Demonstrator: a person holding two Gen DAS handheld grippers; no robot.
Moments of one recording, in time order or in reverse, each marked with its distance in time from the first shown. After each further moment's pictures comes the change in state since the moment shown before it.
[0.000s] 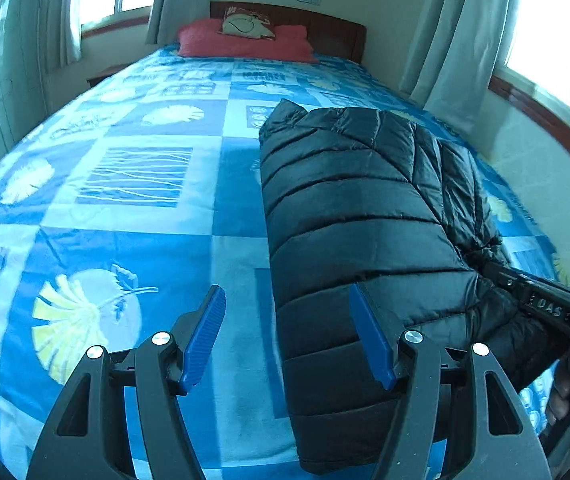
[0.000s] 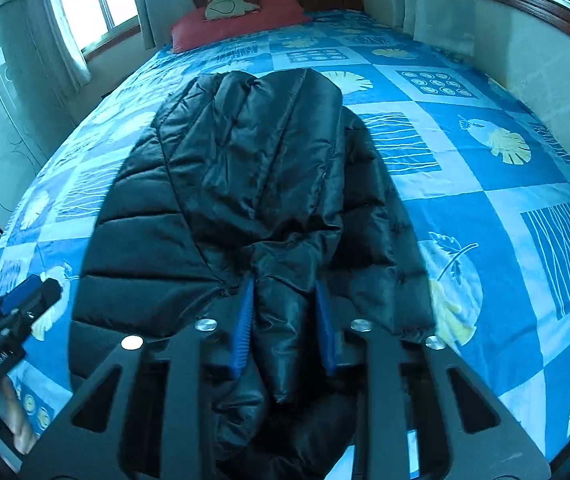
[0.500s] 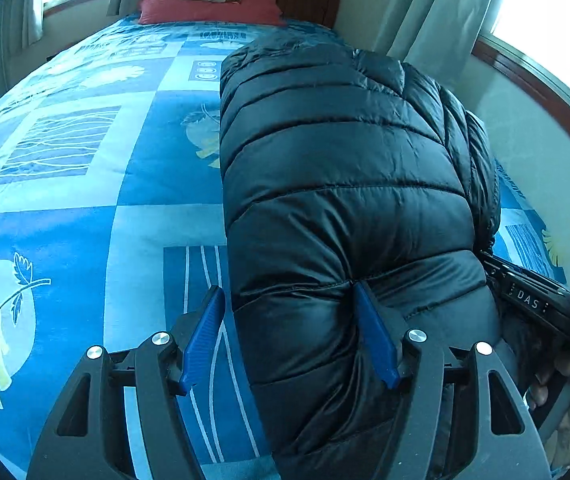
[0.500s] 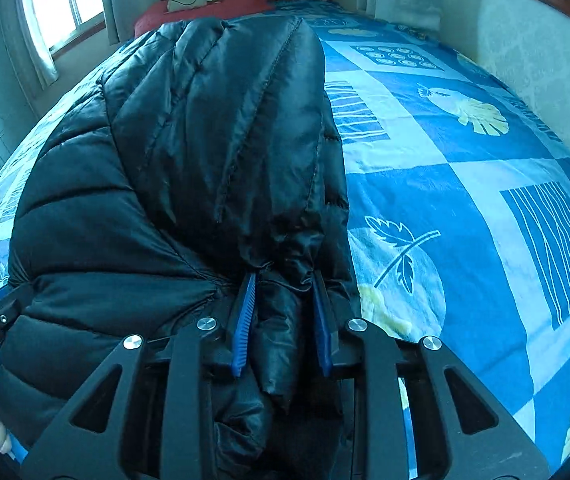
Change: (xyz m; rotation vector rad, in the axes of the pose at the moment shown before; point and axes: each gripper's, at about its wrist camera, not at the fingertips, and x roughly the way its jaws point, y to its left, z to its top) left arm 0.079 -0.032 -0.008 0.036 0.118 -0.085; right arm 0.049 -0.055 -0.014 0.048 0.014 -0.063
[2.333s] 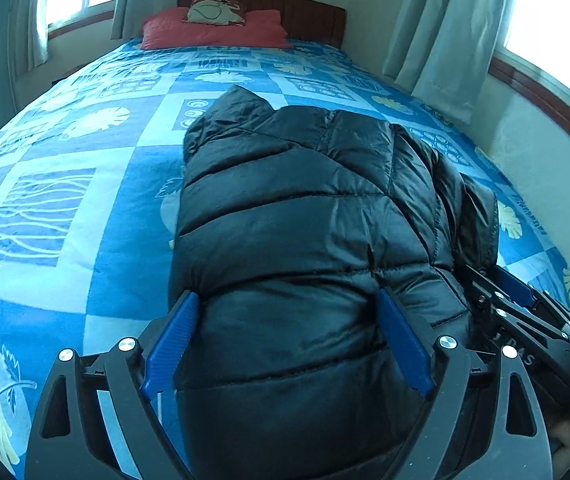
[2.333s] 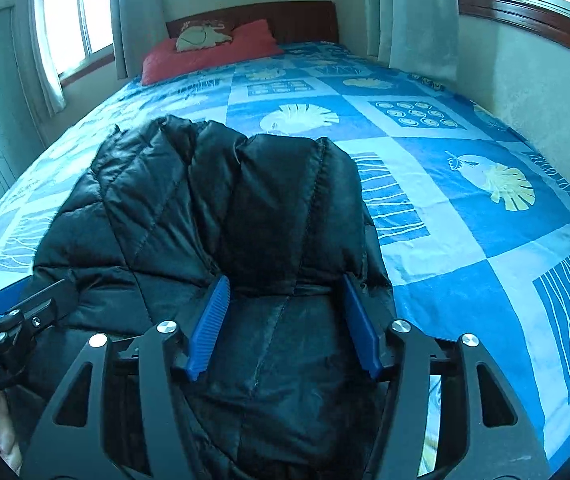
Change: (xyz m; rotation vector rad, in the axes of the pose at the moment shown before) left arm 0.031 -0.022 0.070 -0.008 -0.074 0.056; right arm 0.021 0.020 0.055 -0.022 -0.185 0.008
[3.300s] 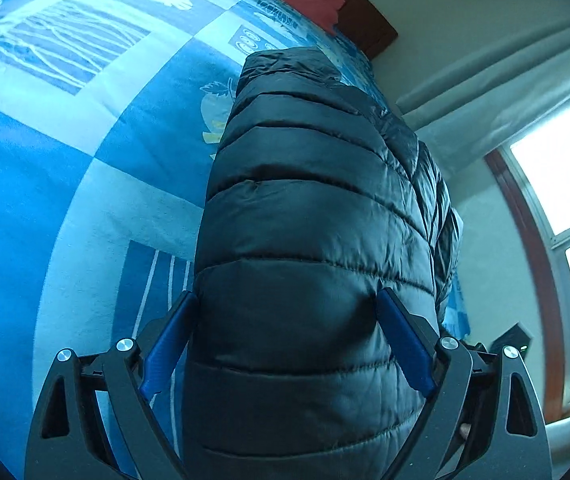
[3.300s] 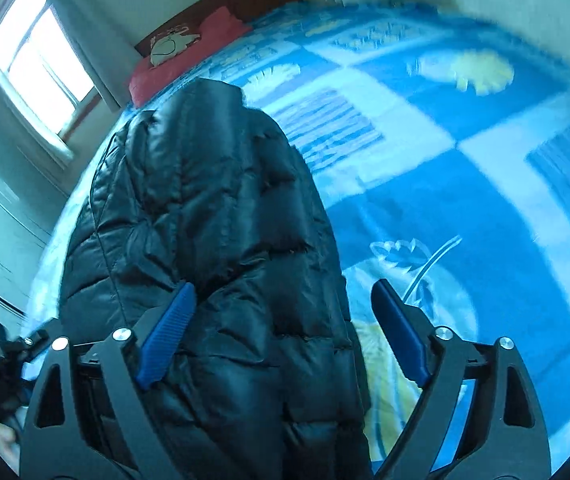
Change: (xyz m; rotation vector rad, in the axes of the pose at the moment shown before) left arm -0.011 0.063 -0.042 -0.465 0.103 -0.306; right arm 0.016 -0.091 -0.045 0.447 0.211 0.334
